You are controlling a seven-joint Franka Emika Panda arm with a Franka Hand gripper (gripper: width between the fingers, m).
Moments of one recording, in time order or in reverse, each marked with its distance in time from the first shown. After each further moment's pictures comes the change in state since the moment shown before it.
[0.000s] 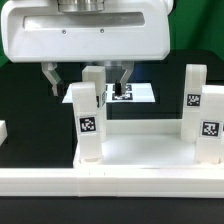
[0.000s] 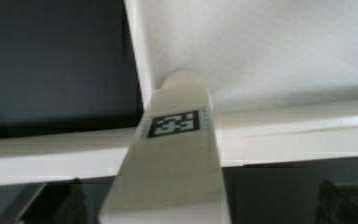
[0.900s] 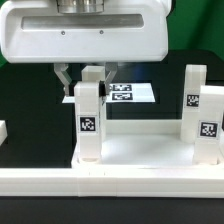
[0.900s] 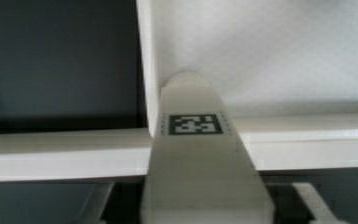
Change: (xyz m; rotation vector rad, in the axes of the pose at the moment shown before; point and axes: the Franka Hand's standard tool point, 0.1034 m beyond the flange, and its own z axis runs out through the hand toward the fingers) arm -0.001 0.001 0.002 0.004 -0.001 0.217
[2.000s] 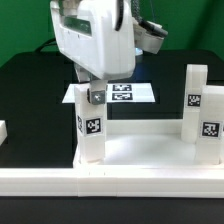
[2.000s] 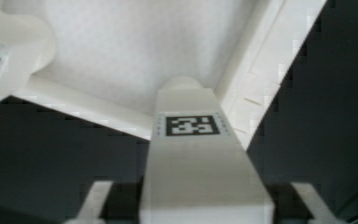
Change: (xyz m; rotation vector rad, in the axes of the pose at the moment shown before) arm 0.005 -0.006 0.002 0.005 -0.001 1.094
